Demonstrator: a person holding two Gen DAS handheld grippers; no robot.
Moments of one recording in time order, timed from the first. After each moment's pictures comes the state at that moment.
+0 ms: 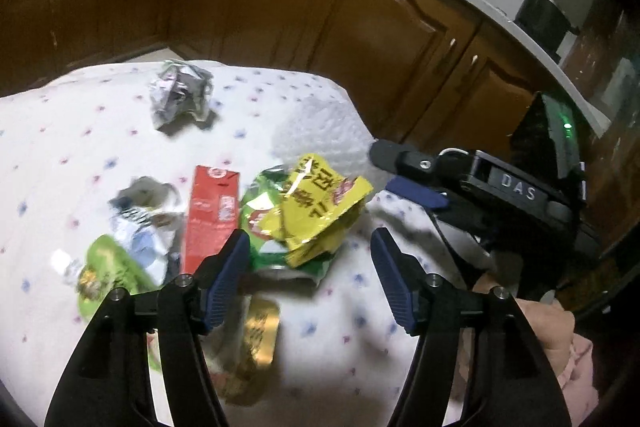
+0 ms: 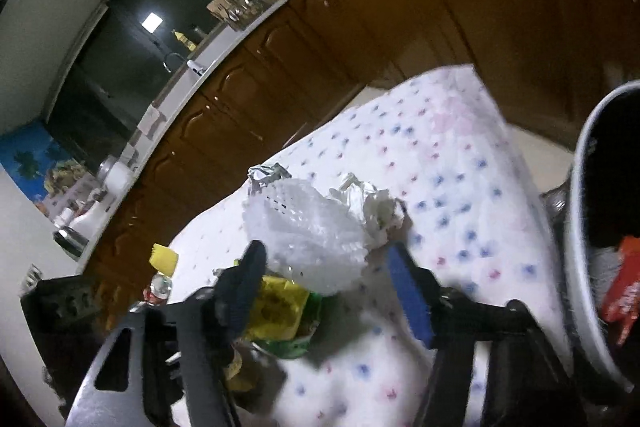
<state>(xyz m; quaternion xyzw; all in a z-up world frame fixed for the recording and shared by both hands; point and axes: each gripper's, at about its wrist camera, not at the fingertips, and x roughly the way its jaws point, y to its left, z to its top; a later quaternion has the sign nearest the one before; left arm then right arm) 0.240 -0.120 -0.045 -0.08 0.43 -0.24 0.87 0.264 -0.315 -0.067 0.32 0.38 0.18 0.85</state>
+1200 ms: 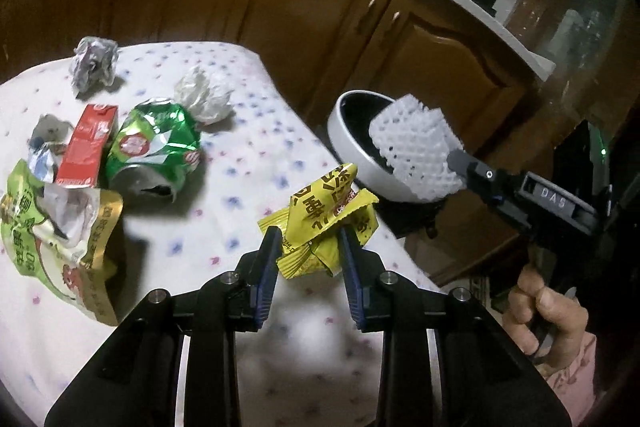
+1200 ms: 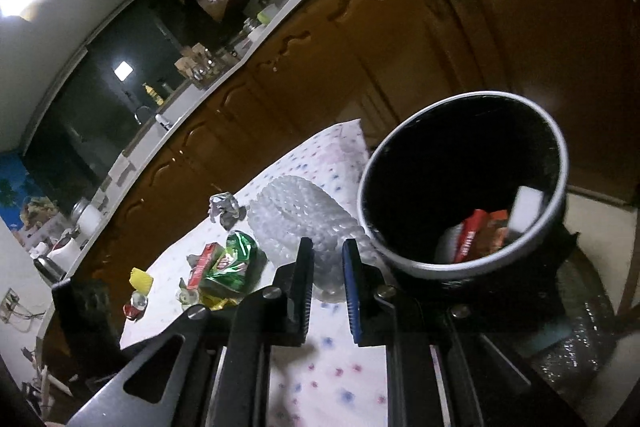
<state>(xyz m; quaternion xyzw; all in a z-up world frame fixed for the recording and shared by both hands) 0.156 -0.179 -0.046 -0.06 0.42 -0.33 0.84 0.101 -0.413 -0.033 0.29 0.30 0.04 0.91</state>
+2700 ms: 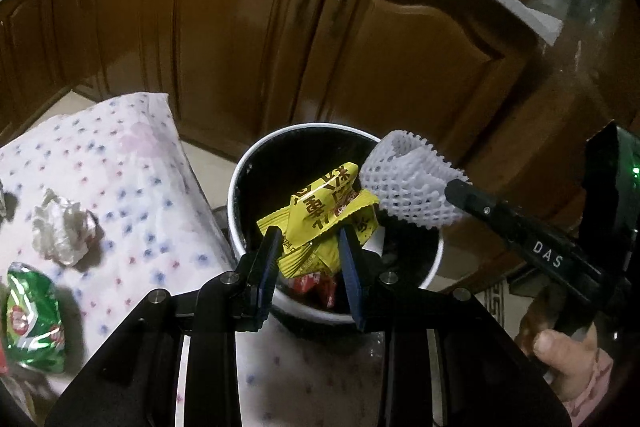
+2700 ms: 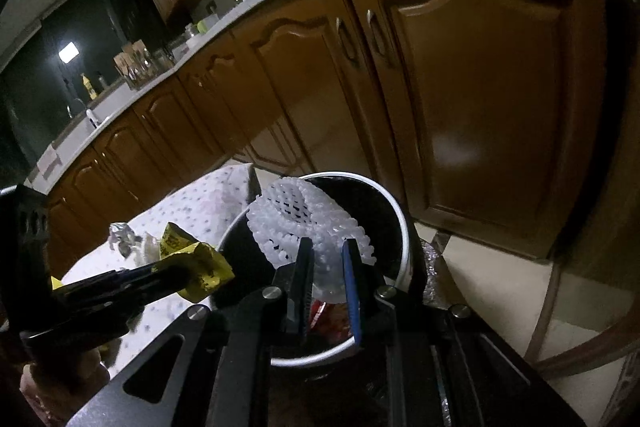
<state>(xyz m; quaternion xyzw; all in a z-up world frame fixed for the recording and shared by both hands) 0.226 -0.348 -0.027 0.03 0.42 -0.36 0.83 0.125 -0.497 -0.025 0.20 0.32 -0.08 0.92</state>
